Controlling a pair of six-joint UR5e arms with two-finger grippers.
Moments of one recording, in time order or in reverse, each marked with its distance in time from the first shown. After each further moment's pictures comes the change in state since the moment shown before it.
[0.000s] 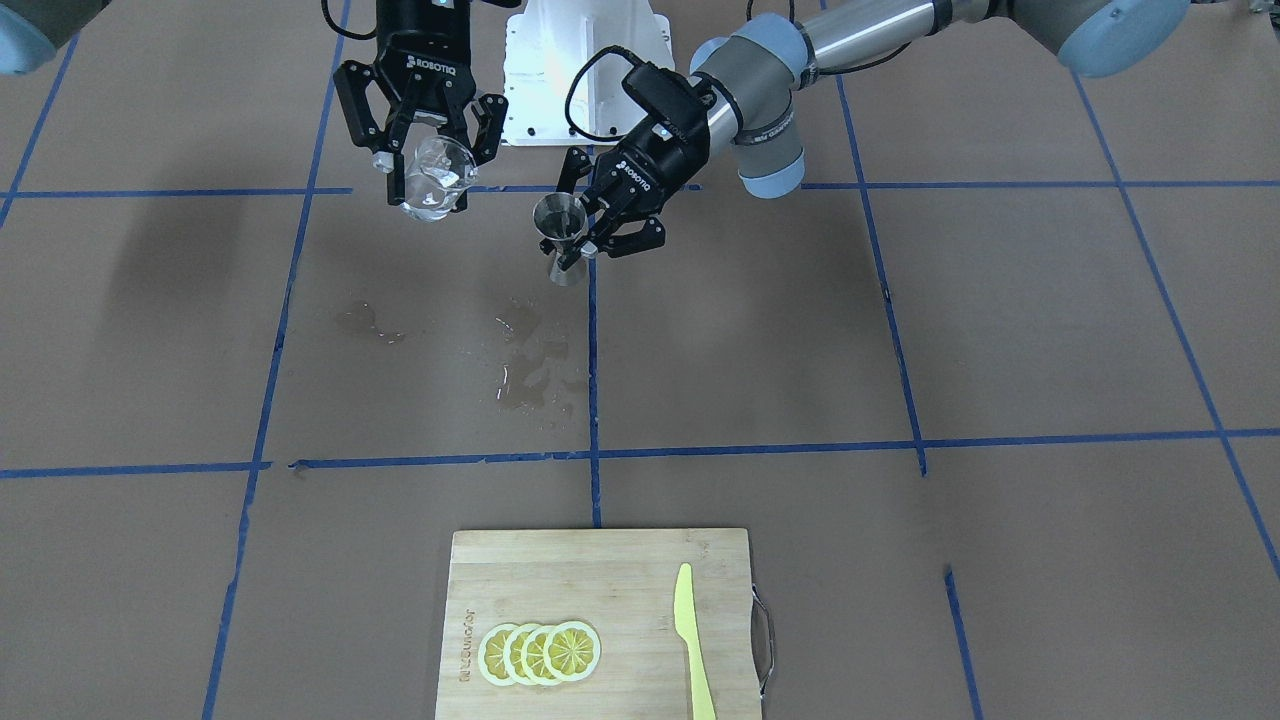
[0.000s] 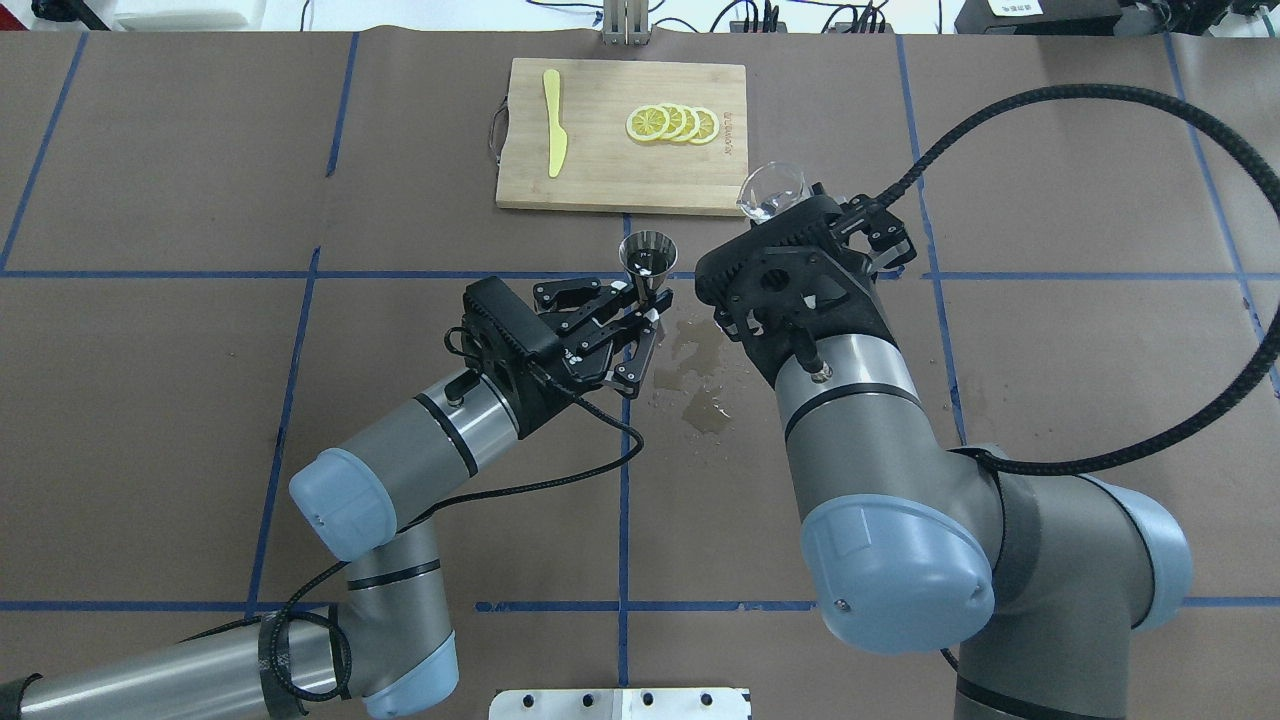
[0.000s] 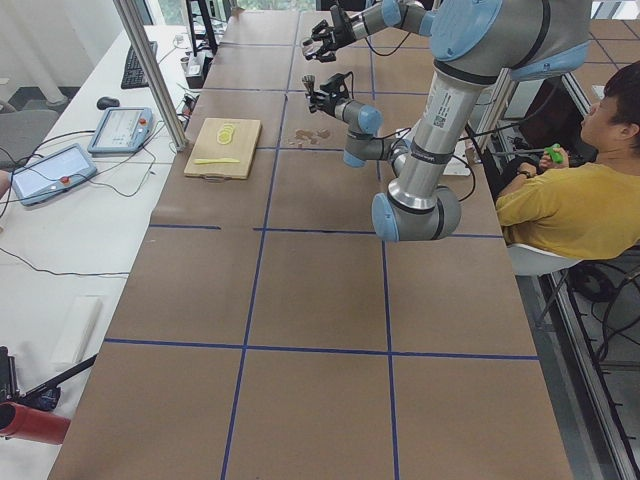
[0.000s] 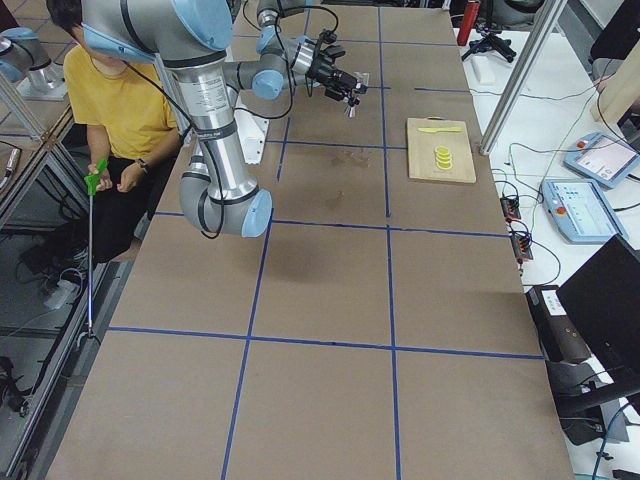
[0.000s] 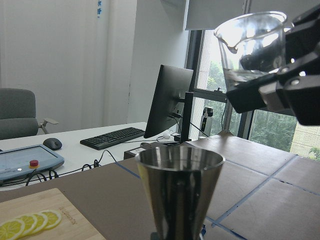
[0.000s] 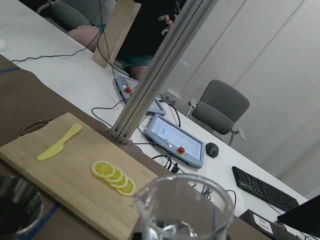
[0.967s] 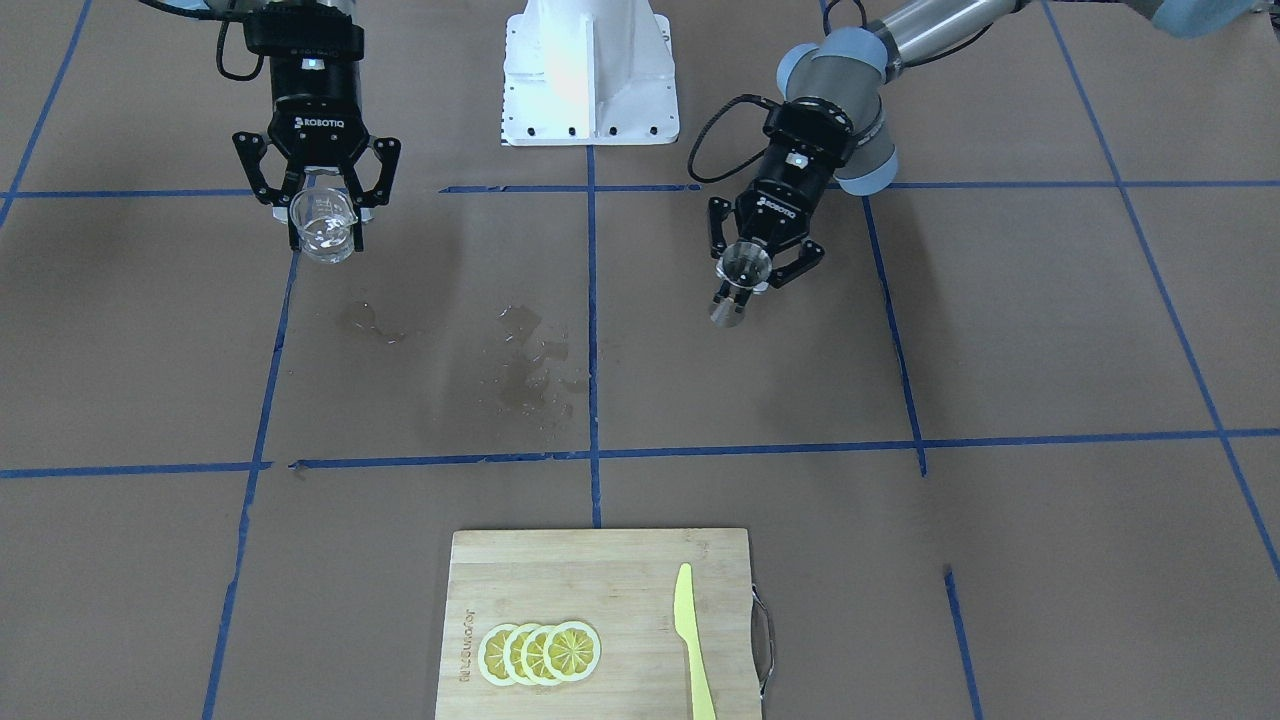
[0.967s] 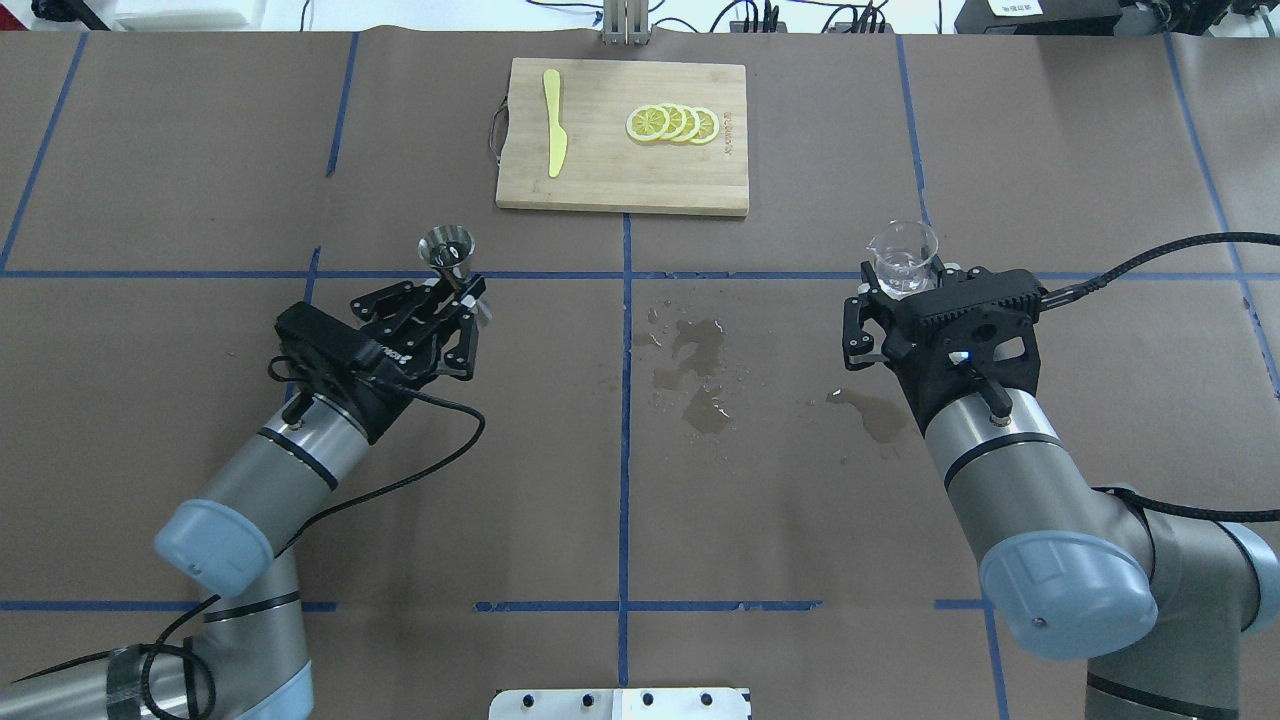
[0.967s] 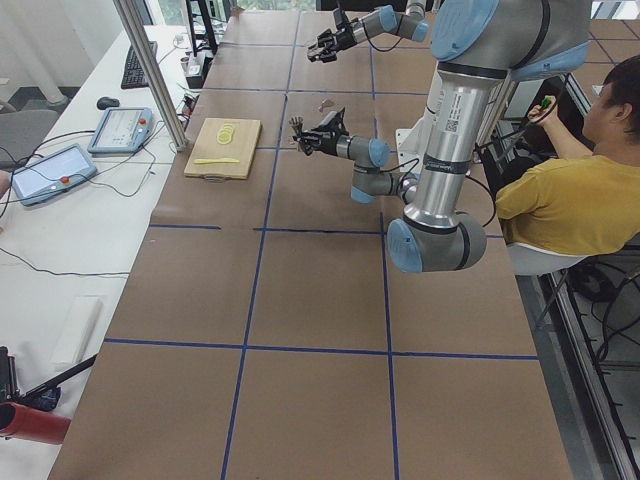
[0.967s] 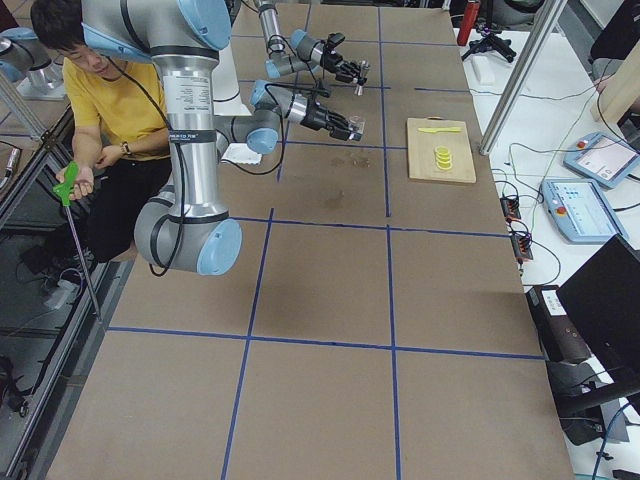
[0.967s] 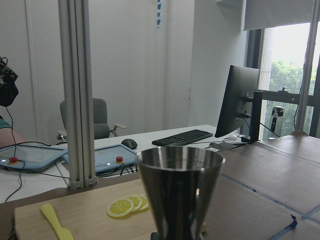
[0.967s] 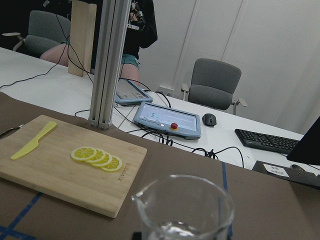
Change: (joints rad) left arm 0.006 0.295 -0.089 -0.015 0.292 -0.136; right arm 0.002 -0.363 -0.024 0.459 0.015 0.220
